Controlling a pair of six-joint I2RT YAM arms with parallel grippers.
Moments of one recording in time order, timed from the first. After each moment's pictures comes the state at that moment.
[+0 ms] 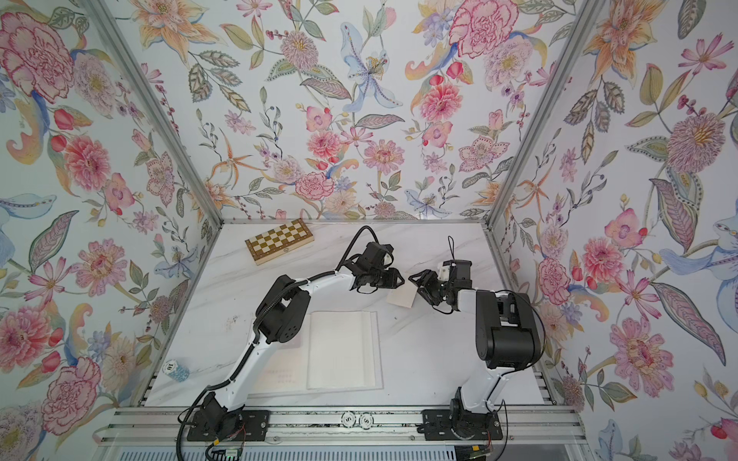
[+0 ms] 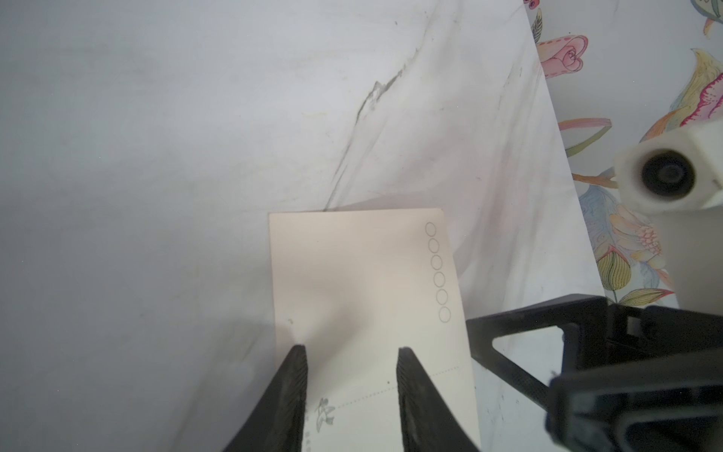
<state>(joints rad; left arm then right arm) -0.75 2.51 1.99 -0.25 0.35 -0.58 -0.01 1.77 0.80 0.21 -0.69 0.85</state>
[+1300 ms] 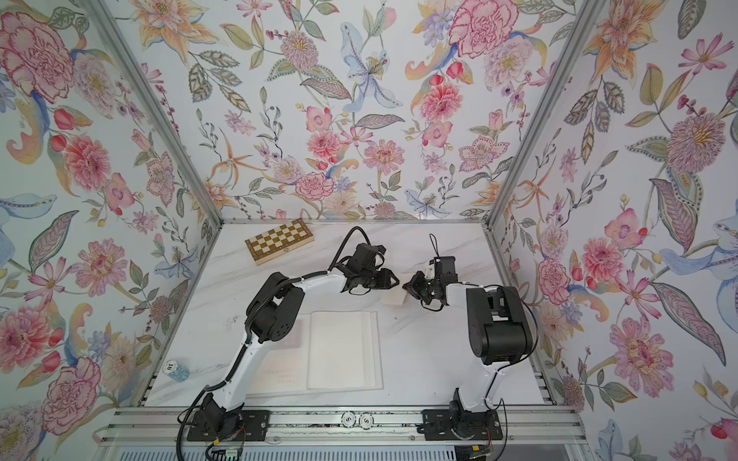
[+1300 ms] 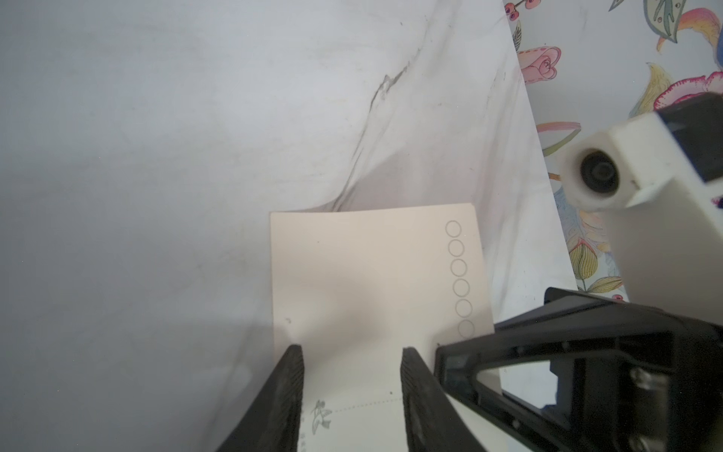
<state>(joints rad) -0.71 2.43 1.81 -0.12 0.42 -0.59 0.10 1.81 0.90 0.03 -0.58 0.76</state>
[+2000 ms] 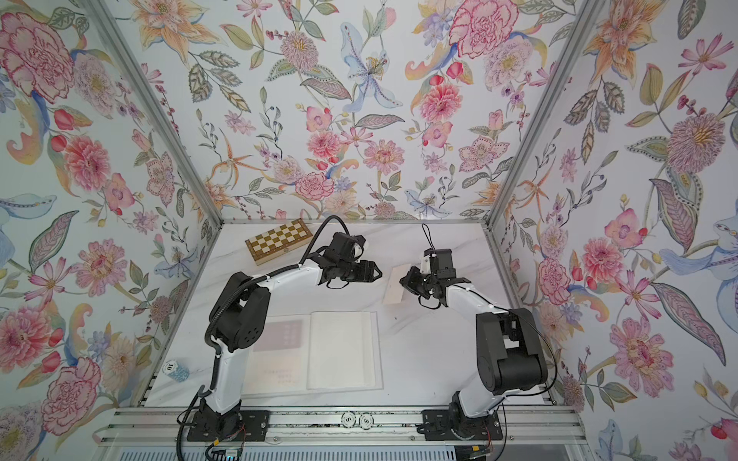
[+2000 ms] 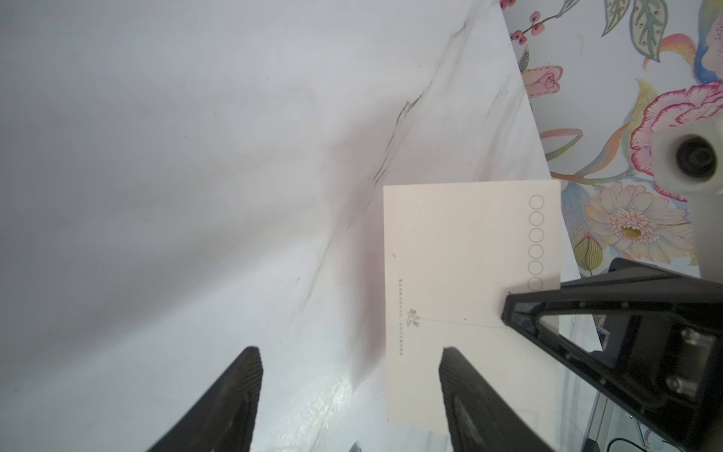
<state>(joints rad) -0.63 2.10 1.60 -0.28 0.36 -0.48 0.20 1.57 0.93 -0.16 -0.44 0.62</state>
